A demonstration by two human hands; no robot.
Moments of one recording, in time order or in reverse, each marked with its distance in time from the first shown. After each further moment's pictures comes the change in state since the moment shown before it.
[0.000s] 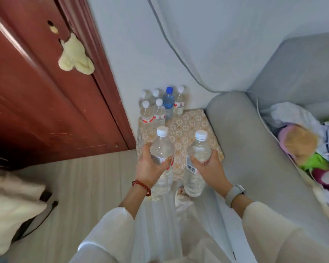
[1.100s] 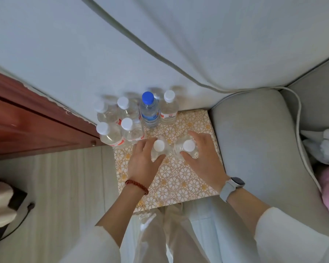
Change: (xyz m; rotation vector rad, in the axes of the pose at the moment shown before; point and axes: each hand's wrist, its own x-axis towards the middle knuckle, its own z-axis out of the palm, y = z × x) left_hand 0.247 -0.023 0.140 0.420 -0.034 0.049; right_hand 0.296 0.048 0.006 -0.397 -0.172 -0.301
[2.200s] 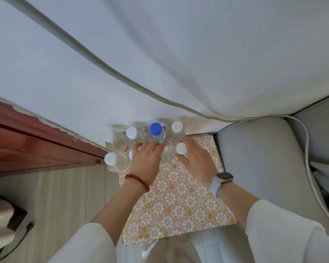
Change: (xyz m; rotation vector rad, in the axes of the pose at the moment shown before) left_hand 0.082 0.003 -0.023 0.512 0.085 0.376; right_hand 0.085 -0.026 0.006 -0.257 -0.030 -0.192
